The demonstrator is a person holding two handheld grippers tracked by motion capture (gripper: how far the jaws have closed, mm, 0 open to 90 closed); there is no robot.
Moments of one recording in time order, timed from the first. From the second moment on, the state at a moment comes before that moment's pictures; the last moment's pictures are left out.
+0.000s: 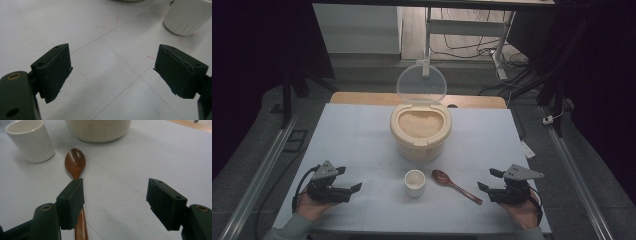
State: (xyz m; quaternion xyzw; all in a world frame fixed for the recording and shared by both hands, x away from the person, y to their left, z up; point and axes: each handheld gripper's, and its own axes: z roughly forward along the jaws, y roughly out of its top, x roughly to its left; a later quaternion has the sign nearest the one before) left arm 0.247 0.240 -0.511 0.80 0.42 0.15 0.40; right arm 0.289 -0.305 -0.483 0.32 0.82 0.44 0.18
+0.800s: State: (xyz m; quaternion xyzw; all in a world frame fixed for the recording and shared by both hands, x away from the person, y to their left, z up) left arm 0.247 0.235 -0.514 0.81 0.41 0.16 0.40; right arm 0.288 -0.275 -0.459 0.30 0.87 0.37 0.16
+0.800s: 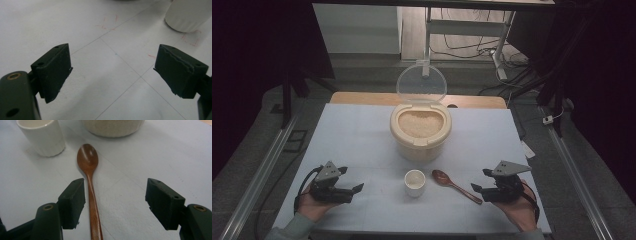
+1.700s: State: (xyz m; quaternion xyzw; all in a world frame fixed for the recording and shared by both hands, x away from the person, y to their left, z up) left arm 0.249 0.236 -0.519 0.81 0.41 0.15 0.39; right arm 0.312 -0.231 -0.485 0.28 0.94 0.21 0.08
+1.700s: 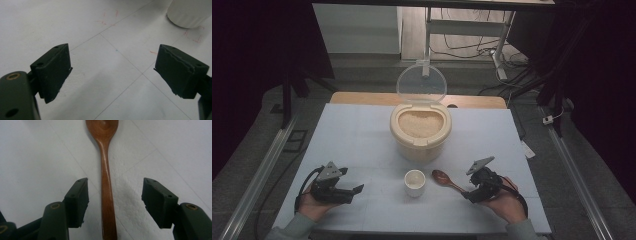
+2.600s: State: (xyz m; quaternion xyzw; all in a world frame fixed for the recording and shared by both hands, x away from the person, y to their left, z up) left arm 0.250 0.235 -0.522 0.82 0.41 0.15 0.38; right arm 0.321 -0.212 -0.497 0.24 0.96 0.15 0.05
